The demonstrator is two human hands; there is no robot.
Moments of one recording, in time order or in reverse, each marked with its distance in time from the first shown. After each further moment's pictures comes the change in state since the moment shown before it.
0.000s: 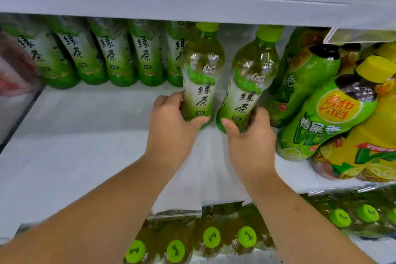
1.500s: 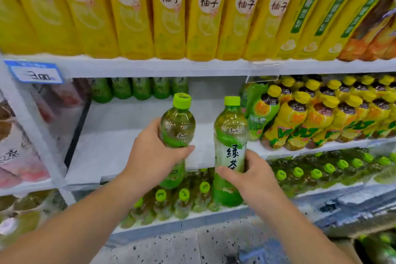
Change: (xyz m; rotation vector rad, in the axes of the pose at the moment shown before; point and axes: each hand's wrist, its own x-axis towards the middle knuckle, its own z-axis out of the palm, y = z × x) left_hand -0.116 0.085 -0.164 -0.199 -0.217 -0.164; right_hand -0.150 -0.100 -0.146 0.047 -0.416 0.279
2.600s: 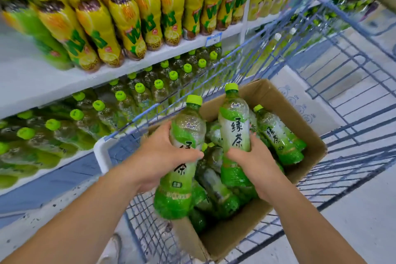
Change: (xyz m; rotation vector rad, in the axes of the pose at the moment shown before) left_hand -0.251 0.120 0.393 -0.295 -0.870 -0.414; right_hand -0.191 0.246 -0.380 0.184 0.310 0.458
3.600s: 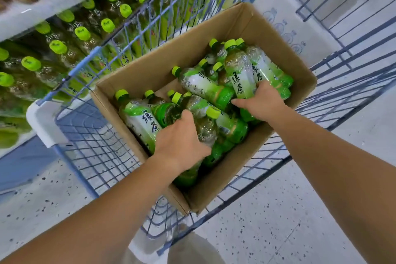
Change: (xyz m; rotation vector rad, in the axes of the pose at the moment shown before) left_hand 0.039 -0.096 0.084 1.189 0.043 0.051; right_hand 0.100 0.079 -0.070 -0.599 0.179 0.132
